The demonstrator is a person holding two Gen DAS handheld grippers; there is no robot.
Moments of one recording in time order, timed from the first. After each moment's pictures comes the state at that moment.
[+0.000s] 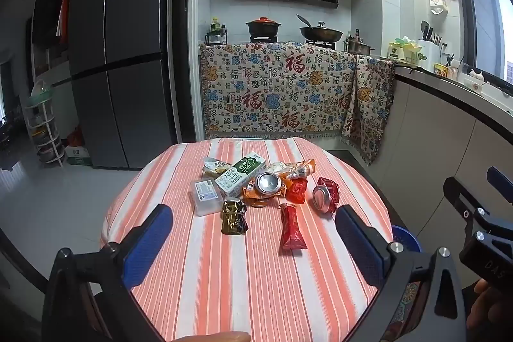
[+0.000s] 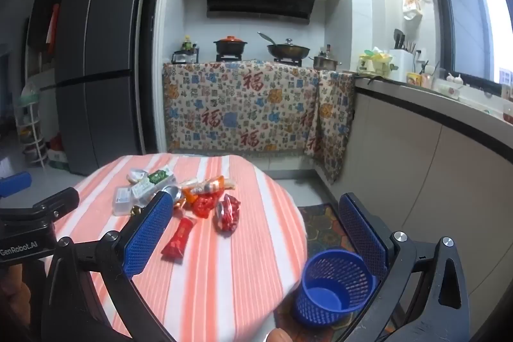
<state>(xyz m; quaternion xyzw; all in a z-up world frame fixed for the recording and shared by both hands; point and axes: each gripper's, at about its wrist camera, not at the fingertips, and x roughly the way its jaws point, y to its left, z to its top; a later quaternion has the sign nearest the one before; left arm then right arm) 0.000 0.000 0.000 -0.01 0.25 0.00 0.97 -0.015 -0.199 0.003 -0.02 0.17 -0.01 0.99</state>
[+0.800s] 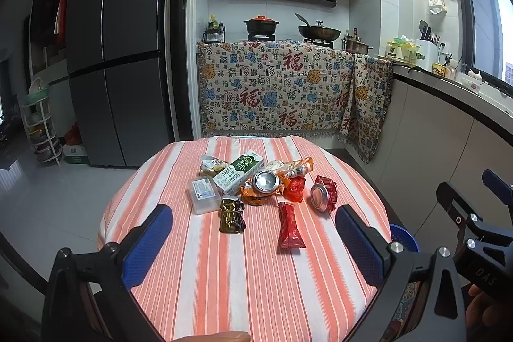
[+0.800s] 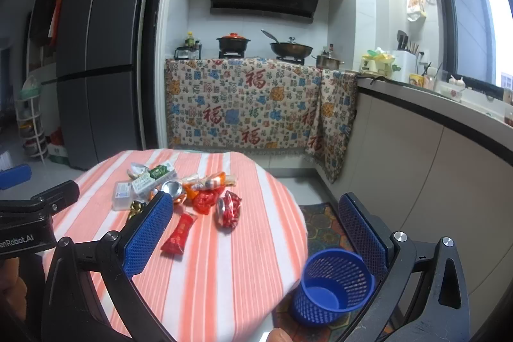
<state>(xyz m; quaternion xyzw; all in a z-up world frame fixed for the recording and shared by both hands) 0.002 -0.005 -0.003 -0.01 0.25 0.00 0.97 -0.015 -0.195 0.000 -0.03 0.18 0.00 0.98</state>
